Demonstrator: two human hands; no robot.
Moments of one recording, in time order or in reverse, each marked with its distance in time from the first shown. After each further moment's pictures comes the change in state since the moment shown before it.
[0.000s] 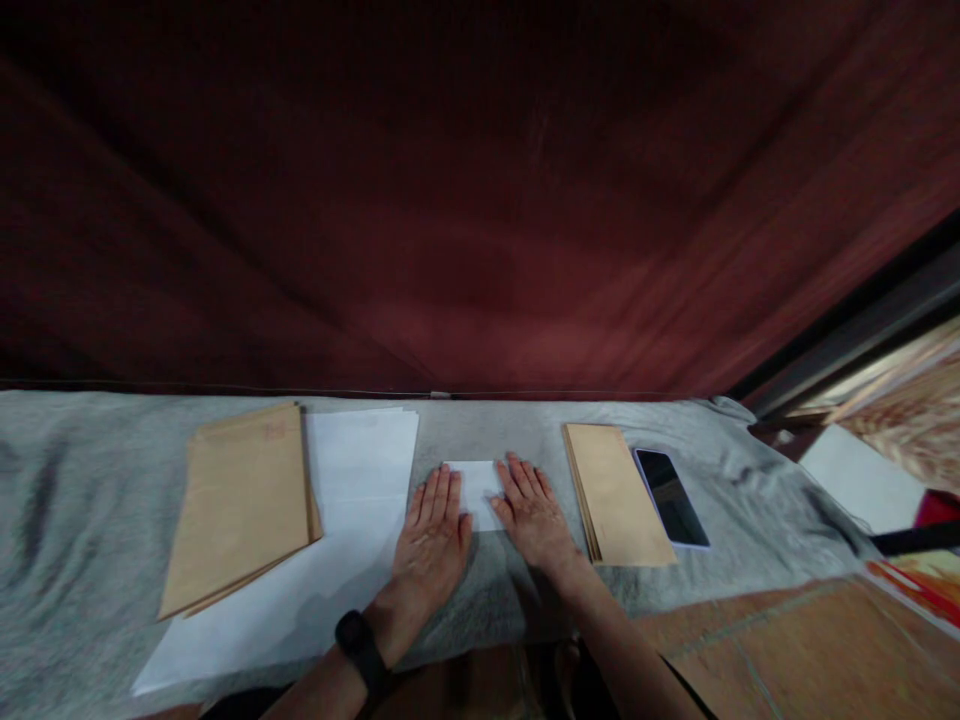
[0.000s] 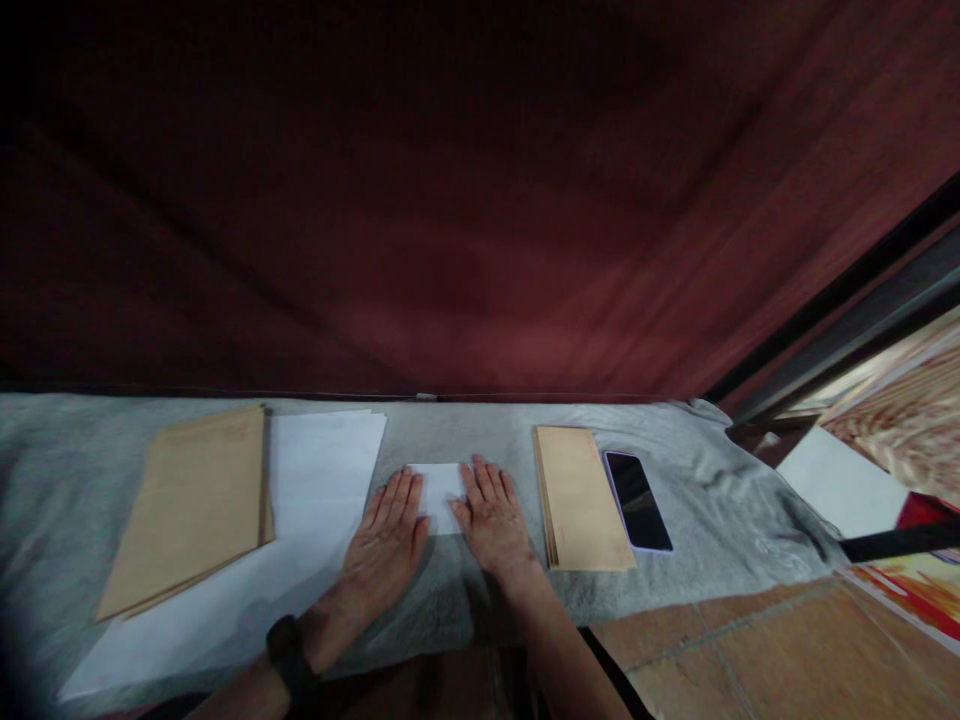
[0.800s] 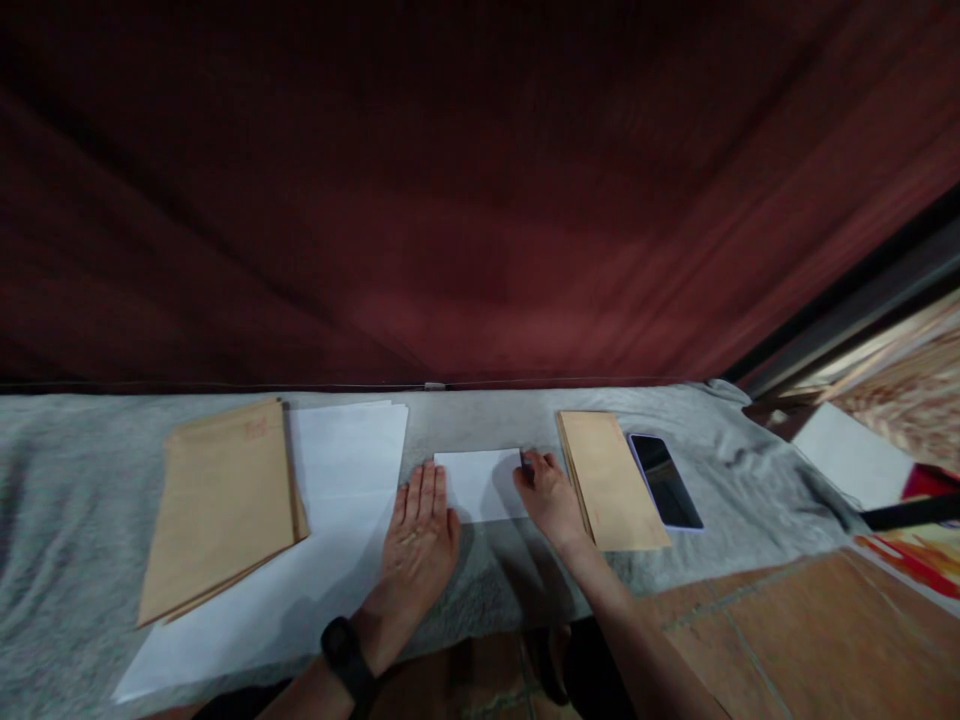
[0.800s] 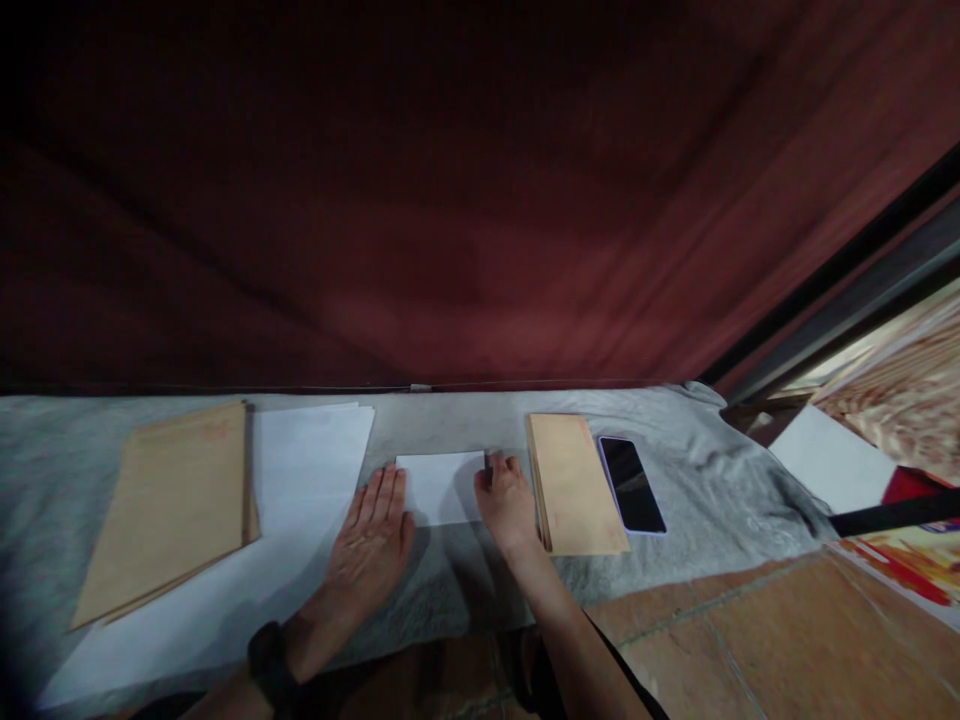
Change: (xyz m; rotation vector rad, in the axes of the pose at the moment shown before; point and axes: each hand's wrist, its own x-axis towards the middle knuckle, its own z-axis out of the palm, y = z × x) left_hand -0.005 0.003 -0.008 -0.005 0.044 -0.052; right_hand 0.015 0.015 -0.026 0.203 -0.044 0.447
